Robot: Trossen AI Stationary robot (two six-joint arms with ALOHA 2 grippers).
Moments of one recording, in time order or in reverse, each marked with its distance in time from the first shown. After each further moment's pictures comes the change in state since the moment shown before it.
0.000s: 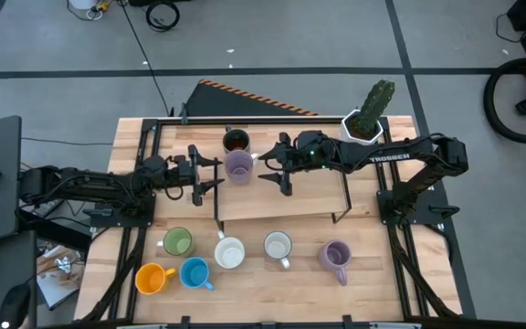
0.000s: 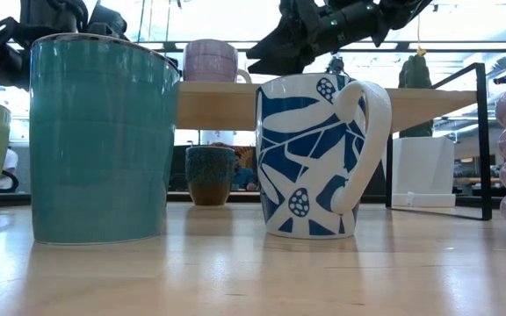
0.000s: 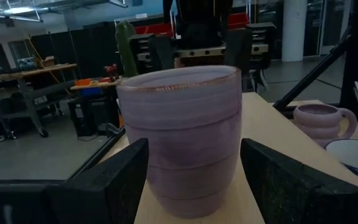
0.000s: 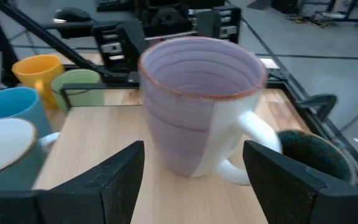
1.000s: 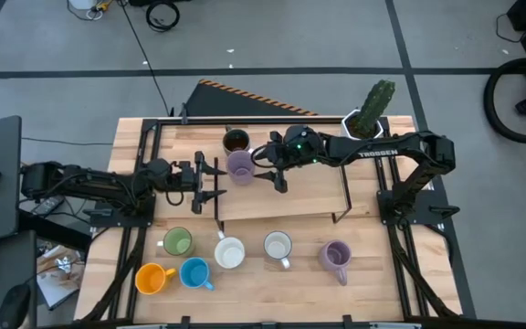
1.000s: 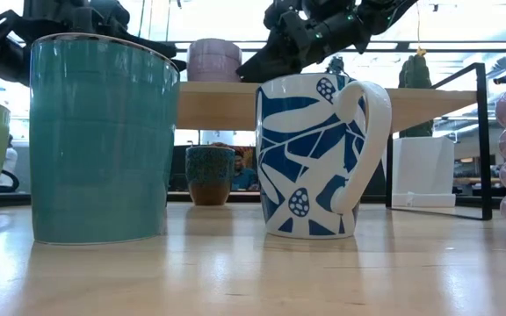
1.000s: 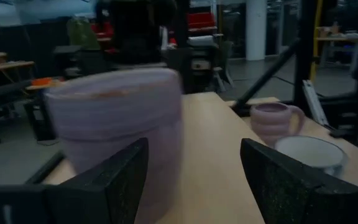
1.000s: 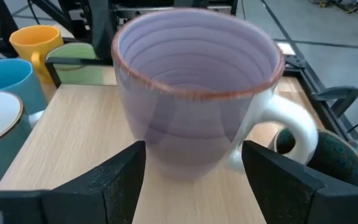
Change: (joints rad) left arm -0.095 0.040 0.036 -0.022 0.058 -0.018; right arm -0.047 0.106 0.112 -0.113 -0.083 -0.083
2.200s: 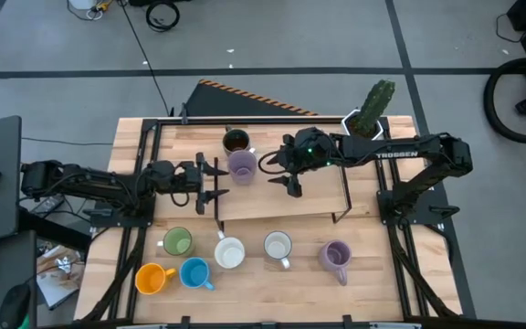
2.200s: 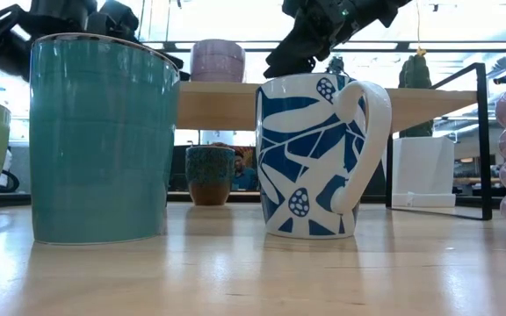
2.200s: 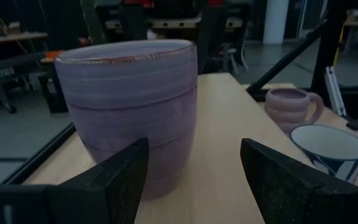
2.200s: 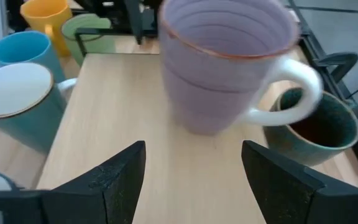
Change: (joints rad) left arm -0.026 -0.002 0.048 -0.148 -0.111 -0.034; right arm 0.050 -0.142 -0.002 -0.264 0.084 0.026
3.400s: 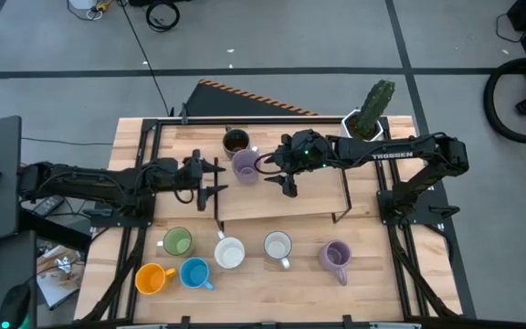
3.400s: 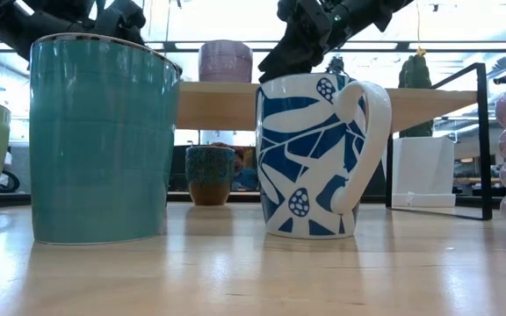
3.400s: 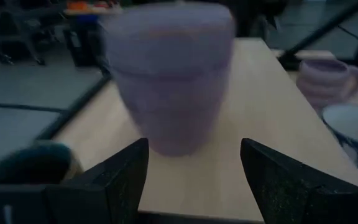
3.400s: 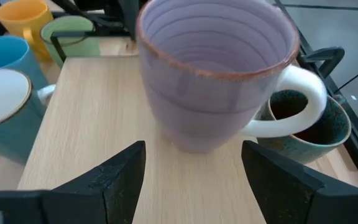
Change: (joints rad) left arm -0.021 -0.114 0.131 -0.410 -0.148 -0.039; right arm 0.005 0.034 0.000 0.054 0.052 0.040
